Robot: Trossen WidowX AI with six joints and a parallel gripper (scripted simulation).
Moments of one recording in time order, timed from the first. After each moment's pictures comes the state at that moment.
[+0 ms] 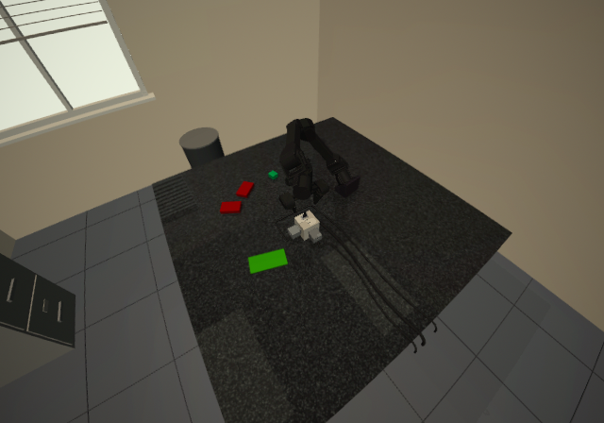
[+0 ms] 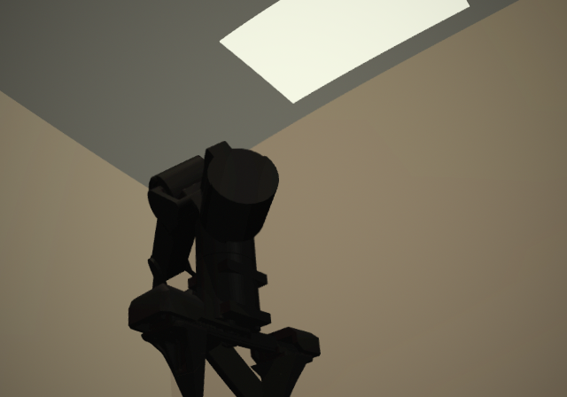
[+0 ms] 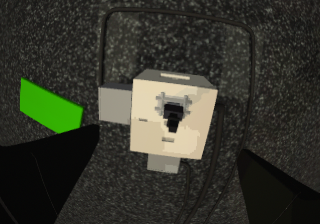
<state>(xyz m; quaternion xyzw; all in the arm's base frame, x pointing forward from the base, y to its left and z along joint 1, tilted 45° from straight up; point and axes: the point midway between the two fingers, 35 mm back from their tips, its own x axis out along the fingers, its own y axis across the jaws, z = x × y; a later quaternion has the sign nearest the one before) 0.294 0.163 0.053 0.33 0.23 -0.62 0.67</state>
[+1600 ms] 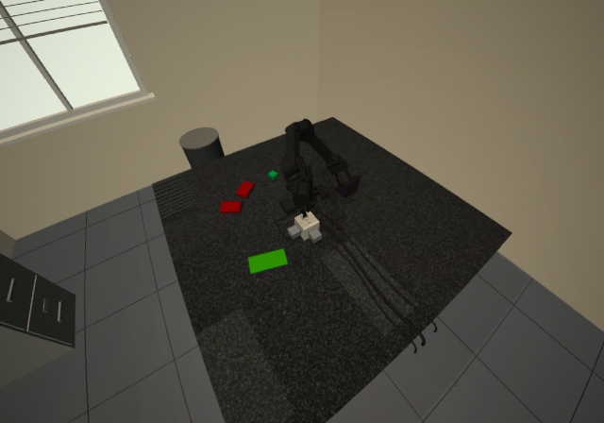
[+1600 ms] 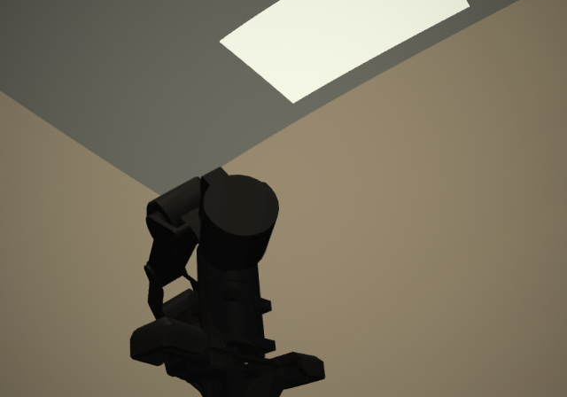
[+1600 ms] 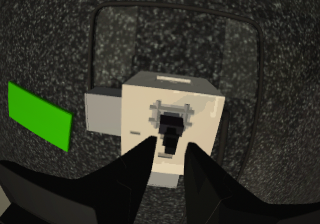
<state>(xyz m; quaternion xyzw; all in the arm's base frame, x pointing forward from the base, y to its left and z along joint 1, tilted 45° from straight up) 0.296 0.145 0.032 0.33 0.23 -0.63 0.67</state>
